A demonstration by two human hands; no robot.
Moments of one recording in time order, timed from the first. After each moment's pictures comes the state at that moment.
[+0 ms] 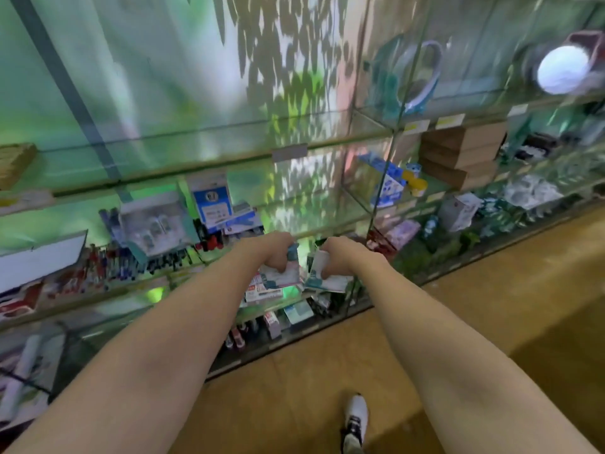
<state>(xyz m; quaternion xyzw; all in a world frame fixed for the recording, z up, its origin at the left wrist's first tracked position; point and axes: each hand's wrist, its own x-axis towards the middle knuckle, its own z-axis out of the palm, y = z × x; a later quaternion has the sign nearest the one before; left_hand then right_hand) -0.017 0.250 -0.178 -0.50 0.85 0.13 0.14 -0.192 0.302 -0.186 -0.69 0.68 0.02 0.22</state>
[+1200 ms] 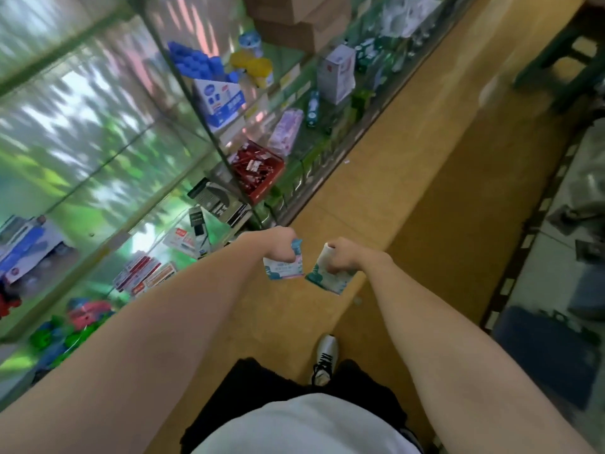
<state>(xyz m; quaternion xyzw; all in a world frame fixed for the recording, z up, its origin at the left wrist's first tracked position) -0.340 0.257 -0.350 -0.28 0.87 0.23 0.34 -0.467 0.401 -0.370 -0.39 0.78 -0.05 0.48</state>
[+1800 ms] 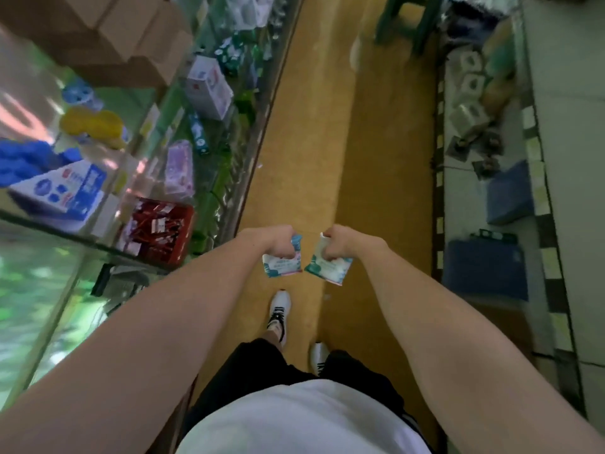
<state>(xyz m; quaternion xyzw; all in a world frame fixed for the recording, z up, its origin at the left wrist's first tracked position) -0.542 0.254 -0.388 -0.08 0.89 0.16 0.41 -0.602 0.425 -0.387 -0.20 0.86 -0.11 0.46</state>
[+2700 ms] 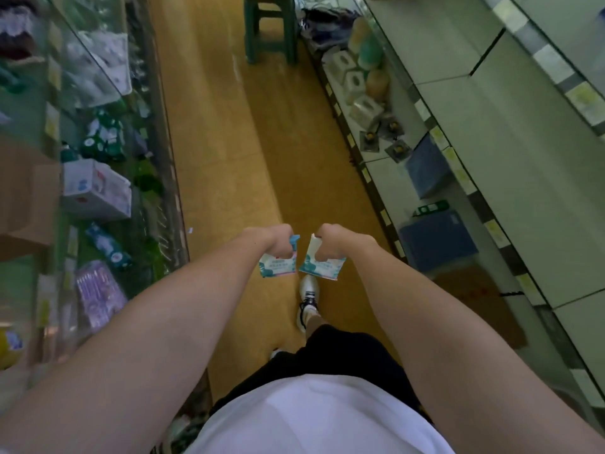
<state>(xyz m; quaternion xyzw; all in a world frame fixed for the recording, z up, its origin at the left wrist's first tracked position) -0.781 0.244 -0.389 0.13 0.89 0.06 0.43 -0.756 0.410 -0.380 -0.01 0.90 -0.15 0.40</state>
